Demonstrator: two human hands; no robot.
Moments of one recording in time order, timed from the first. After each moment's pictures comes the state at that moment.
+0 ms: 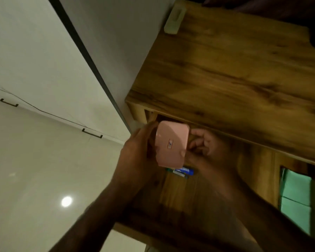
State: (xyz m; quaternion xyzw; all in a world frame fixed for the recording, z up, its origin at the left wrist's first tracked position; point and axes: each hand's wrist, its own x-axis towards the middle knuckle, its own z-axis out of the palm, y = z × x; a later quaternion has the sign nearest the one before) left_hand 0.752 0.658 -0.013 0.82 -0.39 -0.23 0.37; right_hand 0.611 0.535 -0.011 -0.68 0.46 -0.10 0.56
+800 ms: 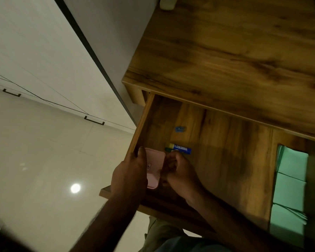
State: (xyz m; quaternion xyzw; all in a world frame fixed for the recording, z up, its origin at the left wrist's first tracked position) left_hand 0.695 0.714 -0.046 0.89 -0.38 -0.26 -0.04; right_hand 0.586 0.618 -0.078 -0.61 0.48 0.08 0.63
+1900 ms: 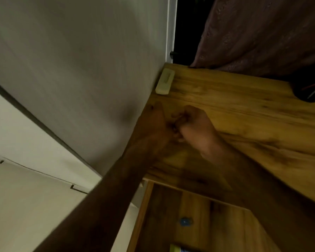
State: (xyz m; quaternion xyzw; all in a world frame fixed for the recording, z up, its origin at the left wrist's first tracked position) left_hand 0.874 0.452 0.019 0.87 -0.41 -0.13 0.24; right_hand 0.774 0.376 0.020 -0.71 0.42 -0.17 0.54
